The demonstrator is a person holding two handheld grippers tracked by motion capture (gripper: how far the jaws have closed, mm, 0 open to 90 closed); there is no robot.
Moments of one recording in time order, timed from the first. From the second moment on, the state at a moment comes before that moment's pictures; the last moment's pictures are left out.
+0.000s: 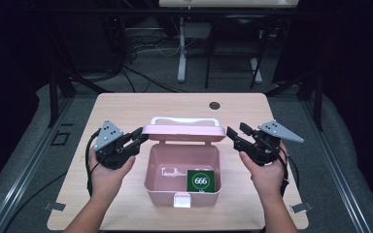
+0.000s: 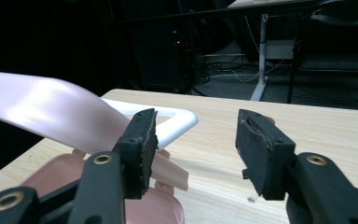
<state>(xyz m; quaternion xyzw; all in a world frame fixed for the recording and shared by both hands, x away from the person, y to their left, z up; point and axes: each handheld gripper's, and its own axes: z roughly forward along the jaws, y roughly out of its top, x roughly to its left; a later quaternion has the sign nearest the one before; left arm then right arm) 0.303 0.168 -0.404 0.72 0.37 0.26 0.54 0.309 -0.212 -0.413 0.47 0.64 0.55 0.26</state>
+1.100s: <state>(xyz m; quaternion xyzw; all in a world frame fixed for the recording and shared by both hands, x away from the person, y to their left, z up) 0.276 0.176 -0.420 0.73 0.36 0.23 0.53 0.313 -0.210 -0.417 0.47 0.64 0.54 0.26</state>
